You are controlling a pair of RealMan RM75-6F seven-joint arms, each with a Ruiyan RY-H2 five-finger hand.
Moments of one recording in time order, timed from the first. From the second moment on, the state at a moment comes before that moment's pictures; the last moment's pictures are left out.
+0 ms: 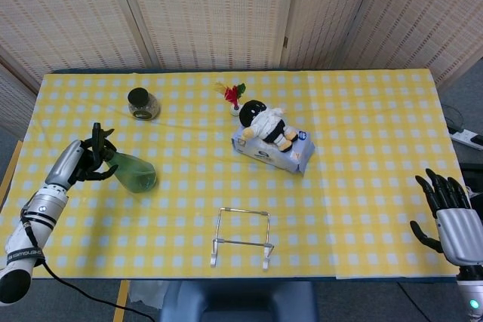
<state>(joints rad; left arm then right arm) -0.54 -0.99 -0.33 -1.80 0.92 0.84 -0.31 0.05 -1.05 0.04 -1.66 -1.55 1.50 -0.01</state>
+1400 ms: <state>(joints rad) -0.49 -1.00 -0.31 -1.70 0.95 0.87 -0.40 0.04 -1.06 0.03 -1.65 -1.57 1.52 -0.01</state>
